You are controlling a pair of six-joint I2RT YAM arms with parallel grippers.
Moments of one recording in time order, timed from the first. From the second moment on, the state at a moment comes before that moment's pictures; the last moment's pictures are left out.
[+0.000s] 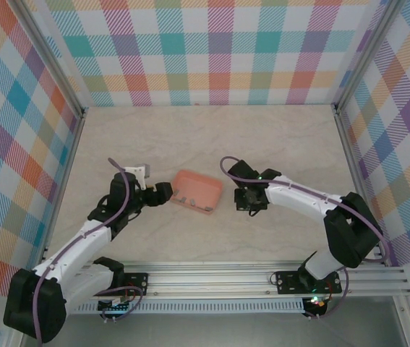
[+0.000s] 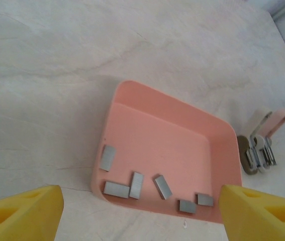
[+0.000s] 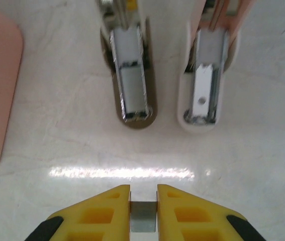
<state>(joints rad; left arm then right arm) -0.36 0.97 0.49 -0.10 0.20 -0.45 0.71 1.53 0.99 -0.77 0.13 0.69</state>
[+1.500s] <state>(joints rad) -0.52 1.23 0.61 -0.03 0.07 -0.39 0.57 1.59 0.98 -0.60 0.17 0.41</state>
